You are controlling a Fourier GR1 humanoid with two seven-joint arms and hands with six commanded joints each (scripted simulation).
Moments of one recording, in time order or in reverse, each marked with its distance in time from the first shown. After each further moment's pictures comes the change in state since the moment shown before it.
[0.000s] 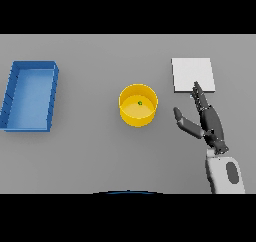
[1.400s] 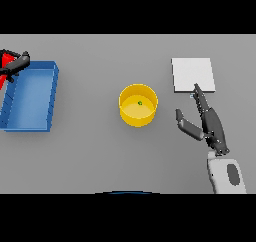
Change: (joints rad) left arm 0.745 0.255 -0.036 -0.891 0.592 0.283 0.266; right arm 0.019 -0.023 0.013 0.001 0.042 -0.011 -0.036
